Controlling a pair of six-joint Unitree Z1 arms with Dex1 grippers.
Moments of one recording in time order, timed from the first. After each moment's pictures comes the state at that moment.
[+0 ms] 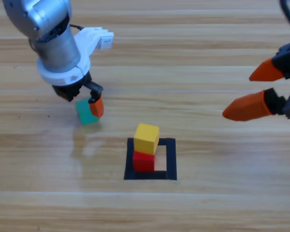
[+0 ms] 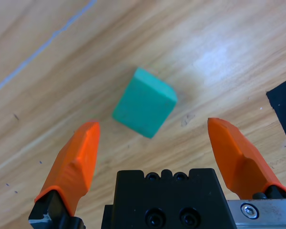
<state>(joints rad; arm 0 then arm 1) -0.50 2.10 -1.56 0.83 0.05 0.01 0.83 1.47 -1.06 0.41 0.16 -0.10</state>
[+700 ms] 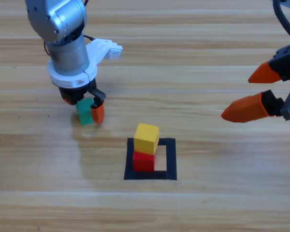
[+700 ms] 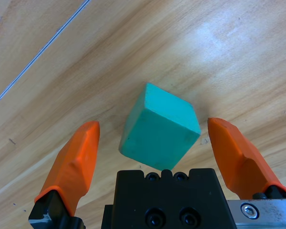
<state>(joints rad) -0.48 2.25 -1.71 0.94 0.06 0.10 0.83 1.48 -1.06 0.41 0.16 -0.10</state>
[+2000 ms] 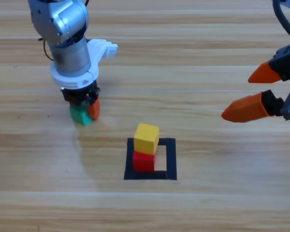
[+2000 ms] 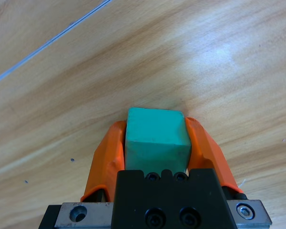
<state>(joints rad) -0.47 2.27 -1.74 0.94 0.06 -0.06 0.83 1.48 -1.06 0.41 0.16 -0.10</state>
